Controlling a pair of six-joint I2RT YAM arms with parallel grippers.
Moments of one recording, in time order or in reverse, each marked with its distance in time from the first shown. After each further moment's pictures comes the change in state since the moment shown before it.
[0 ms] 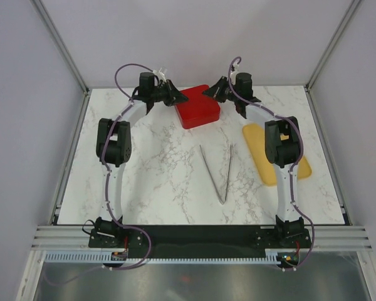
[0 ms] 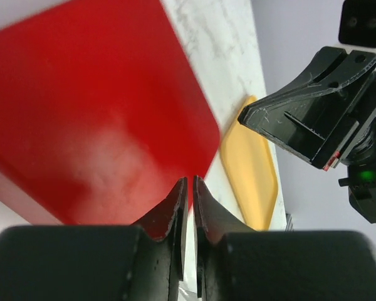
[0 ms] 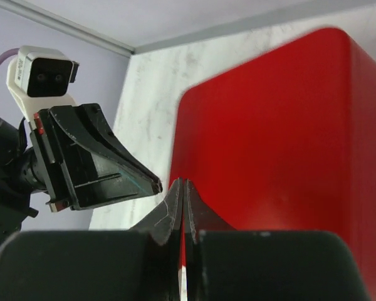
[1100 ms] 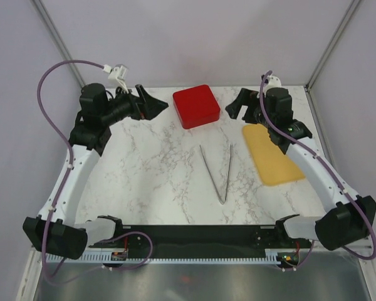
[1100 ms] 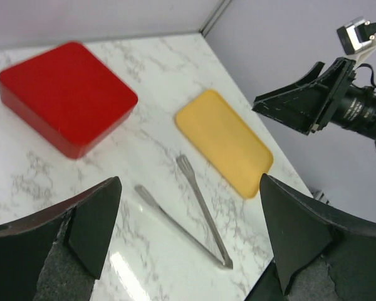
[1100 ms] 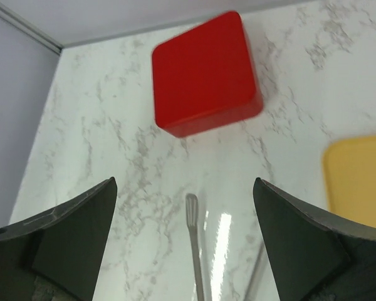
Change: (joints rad) left arm 0.000 -1.105 -0.571 -0.249 -0.175 0.287; right arm 0.081 -0.978 -0.541 -0.513 0.458 -0.316
